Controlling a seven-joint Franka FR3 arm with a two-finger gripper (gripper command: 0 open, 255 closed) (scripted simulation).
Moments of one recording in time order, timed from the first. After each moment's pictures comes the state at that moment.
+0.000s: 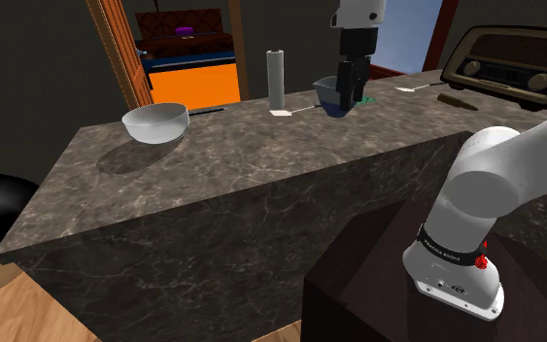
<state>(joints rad) -0.02 -0.78 0.01 -2.42 0.08 1.56 -0.14</state>
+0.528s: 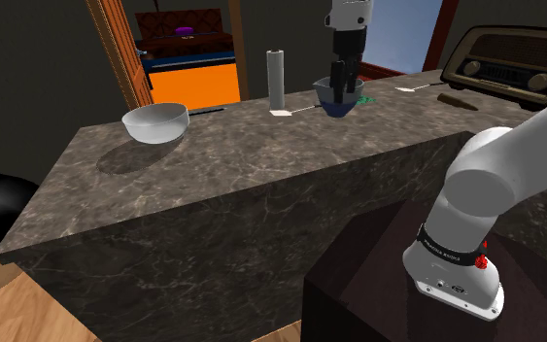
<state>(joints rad) -0.06 -0.64 -0.04 -2.35 -0.04 1.67 -0.22</state>
